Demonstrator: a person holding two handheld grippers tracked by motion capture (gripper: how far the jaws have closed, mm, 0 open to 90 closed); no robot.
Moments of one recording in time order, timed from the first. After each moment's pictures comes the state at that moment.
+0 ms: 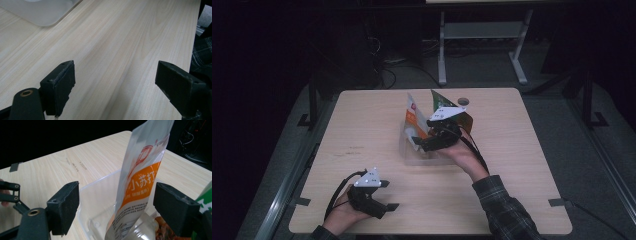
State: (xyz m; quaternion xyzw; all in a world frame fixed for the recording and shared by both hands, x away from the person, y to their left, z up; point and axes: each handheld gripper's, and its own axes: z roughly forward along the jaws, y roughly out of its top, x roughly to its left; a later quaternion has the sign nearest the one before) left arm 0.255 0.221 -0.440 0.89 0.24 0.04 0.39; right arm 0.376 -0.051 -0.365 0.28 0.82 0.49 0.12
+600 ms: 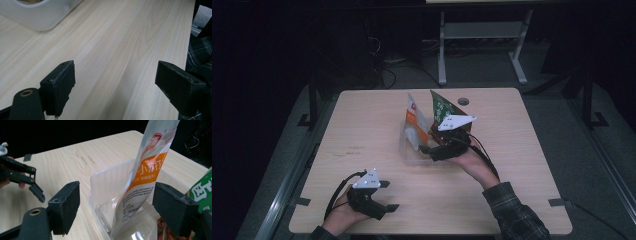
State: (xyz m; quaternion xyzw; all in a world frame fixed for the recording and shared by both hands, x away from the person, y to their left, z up) left arm 0.252 0.221 -0.438 0.89 0.23 0.04 0.40; right arm 0.352 -0.072 -0.367 0.24 0.82 0.50 0.12
